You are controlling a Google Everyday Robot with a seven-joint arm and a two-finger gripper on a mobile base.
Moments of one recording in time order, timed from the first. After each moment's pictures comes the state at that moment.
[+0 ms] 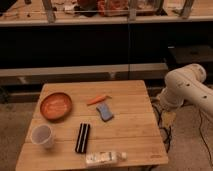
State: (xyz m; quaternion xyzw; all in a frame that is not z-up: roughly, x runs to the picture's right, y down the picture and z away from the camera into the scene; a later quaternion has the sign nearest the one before) arm 0.284 0.106 0.684 -0.28 0.02 0.02 0.96
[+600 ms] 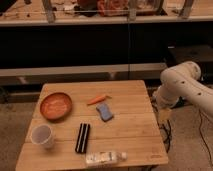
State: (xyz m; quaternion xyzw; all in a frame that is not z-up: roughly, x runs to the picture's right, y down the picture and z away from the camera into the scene) arm 0.262 0.087 0.699 -0.27 0.01 0.01 0.96
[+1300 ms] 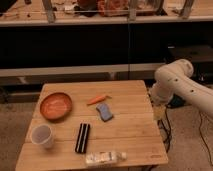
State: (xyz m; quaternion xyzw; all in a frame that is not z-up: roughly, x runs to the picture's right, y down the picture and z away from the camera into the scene) arm 0.248 0.076 0.711 -0.26 0.00 0.00 0.97
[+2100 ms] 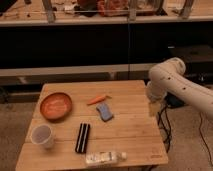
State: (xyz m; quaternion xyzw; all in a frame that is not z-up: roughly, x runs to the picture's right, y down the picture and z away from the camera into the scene) arm 0.232 0.064 0.728 -0.25 0.00 -0.02 0.97
